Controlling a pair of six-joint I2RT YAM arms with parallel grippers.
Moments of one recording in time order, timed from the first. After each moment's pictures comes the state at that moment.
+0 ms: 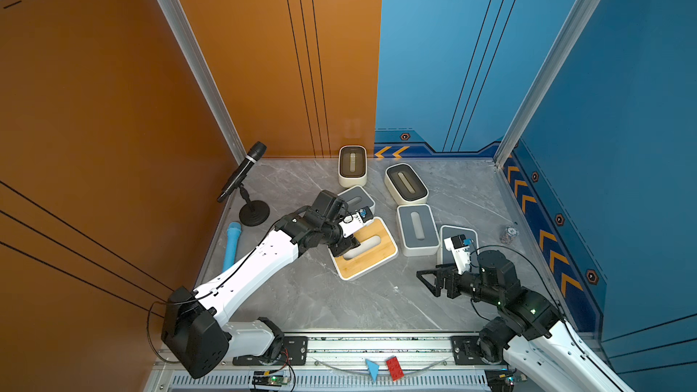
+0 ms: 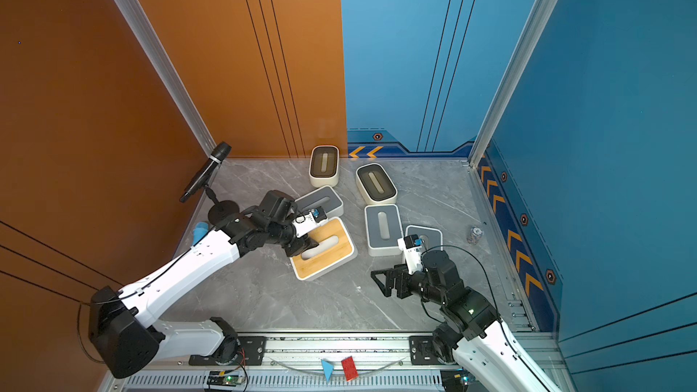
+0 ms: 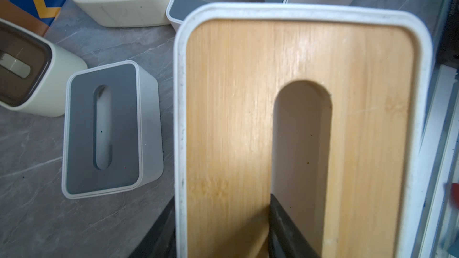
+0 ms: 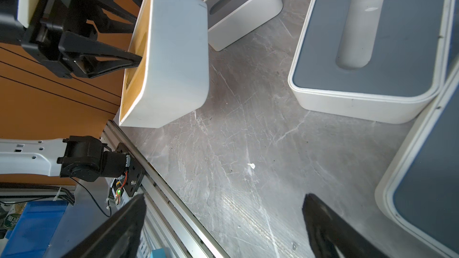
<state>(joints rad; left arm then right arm) -0.62 1.30 1.11 -0.72 0.23 0.48 0.57 0.47 0.49 -0.59 -0.33 0.53</state>
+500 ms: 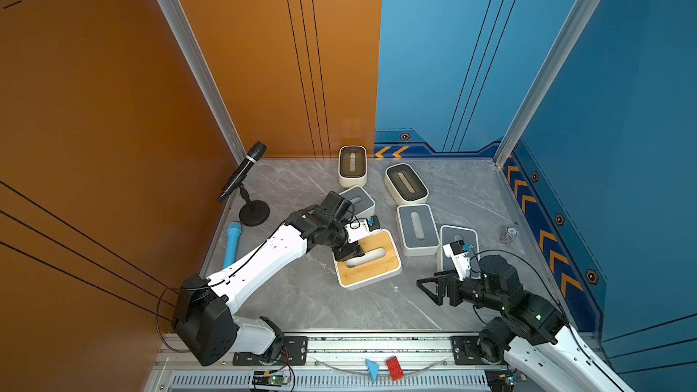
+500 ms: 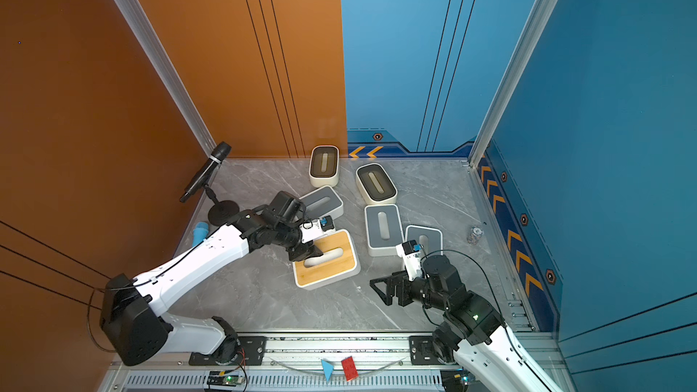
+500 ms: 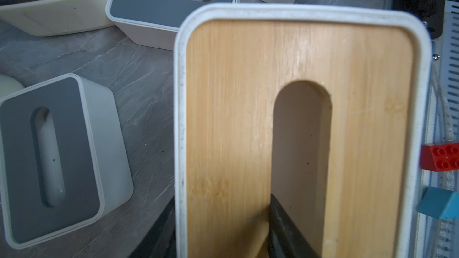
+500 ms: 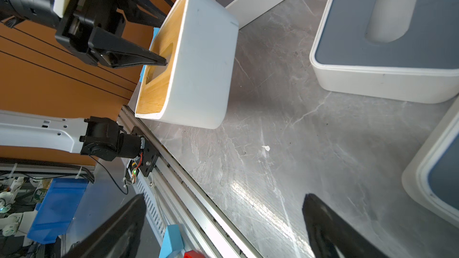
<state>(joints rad) -0.65 1.39 1.15 -0.80 0.32 0.58 0.63 0.43 0.49 -0.65 -0.38 0.55</state>
